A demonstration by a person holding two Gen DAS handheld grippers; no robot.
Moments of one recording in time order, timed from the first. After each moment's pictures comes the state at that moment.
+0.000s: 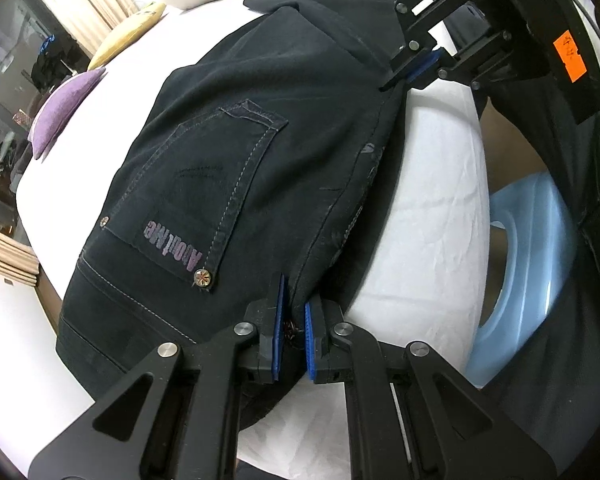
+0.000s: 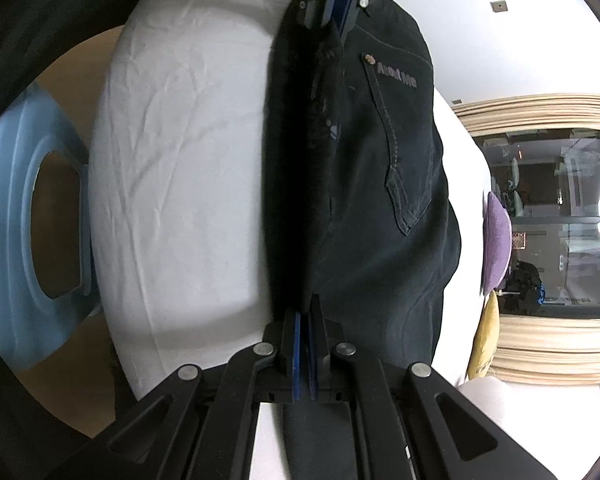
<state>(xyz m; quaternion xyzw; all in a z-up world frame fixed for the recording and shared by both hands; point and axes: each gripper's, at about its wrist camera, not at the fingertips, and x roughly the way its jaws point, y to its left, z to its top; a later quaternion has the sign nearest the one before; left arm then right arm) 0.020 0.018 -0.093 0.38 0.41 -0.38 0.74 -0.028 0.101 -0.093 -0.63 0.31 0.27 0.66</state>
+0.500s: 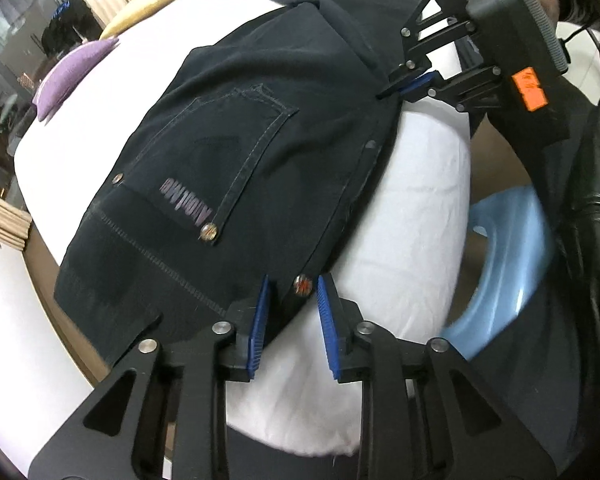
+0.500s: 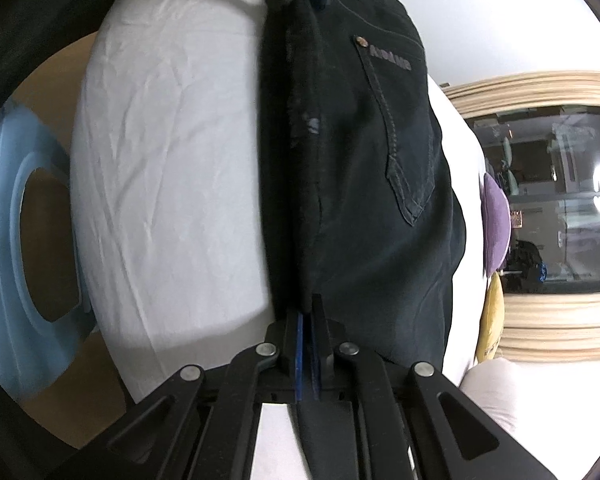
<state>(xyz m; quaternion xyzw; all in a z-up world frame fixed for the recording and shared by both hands) 0.015 0.038 -0.078 0.34 0.46 -0.36 0.74 -0.021 0.104 -0.106 -0.61 0.32 0.24 0.68</state>
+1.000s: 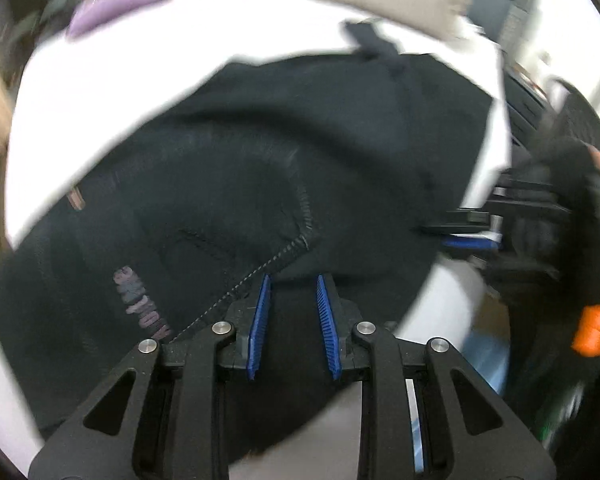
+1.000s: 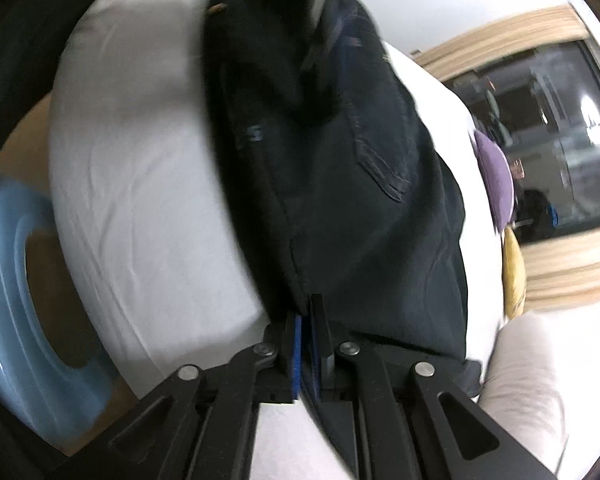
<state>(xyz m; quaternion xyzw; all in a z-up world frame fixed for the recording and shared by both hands) 0.095 -0.016 -0.104 0.12 0.52 -0.31 0.79 -0.003 0.098 -0.096 -0.51 0.36 0.21 0.75</state>
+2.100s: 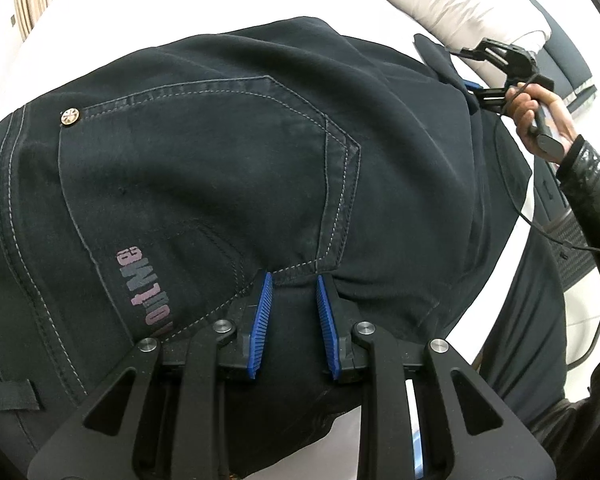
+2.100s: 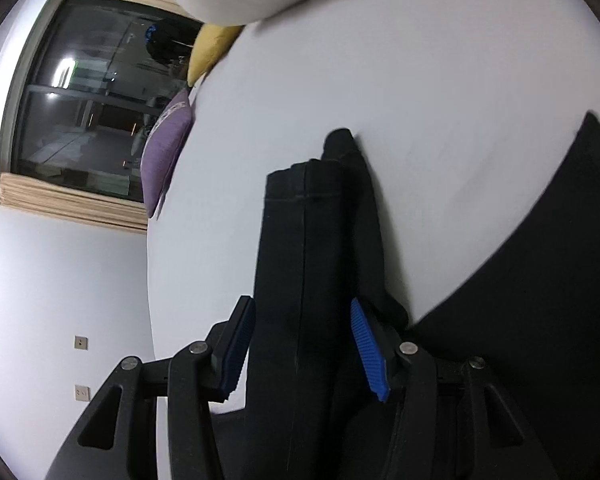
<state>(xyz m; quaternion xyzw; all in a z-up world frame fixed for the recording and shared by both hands) 0.130 0.013 -0.133 0.00 0.57 -0.26 0.78 0.232 -0.339 -0.099 0.51 0.40 -0.01 0.76</state>
